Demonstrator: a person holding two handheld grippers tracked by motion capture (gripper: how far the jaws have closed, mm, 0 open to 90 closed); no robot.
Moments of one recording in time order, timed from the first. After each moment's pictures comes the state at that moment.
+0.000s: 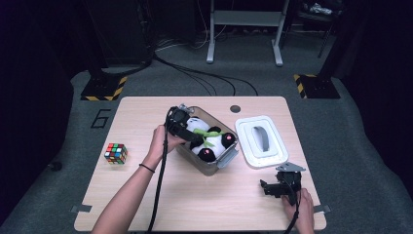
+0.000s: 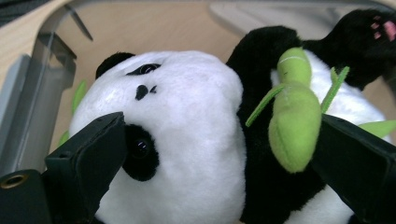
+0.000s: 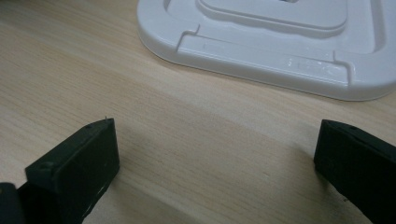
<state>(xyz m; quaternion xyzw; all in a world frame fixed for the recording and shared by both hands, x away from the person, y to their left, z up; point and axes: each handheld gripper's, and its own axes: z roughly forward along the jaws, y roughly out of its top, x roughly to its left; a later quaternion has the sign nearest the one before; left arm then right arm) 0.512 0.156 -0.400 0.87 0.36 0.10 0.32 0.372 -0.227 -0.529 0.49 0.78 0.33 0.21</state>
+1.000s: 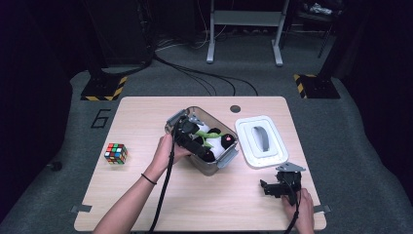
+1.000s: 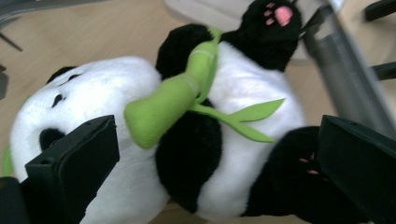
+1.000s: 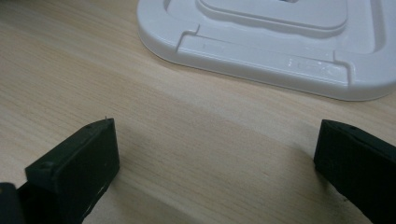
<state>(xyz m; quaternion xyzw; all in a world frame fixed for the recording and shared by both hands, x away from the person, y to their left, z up) 0.469 0.128 -0.394 0.89 0.31 0.12 0.30 0.372 -0.227 -0.529 0.49 0.78 0.33 0.21</state>
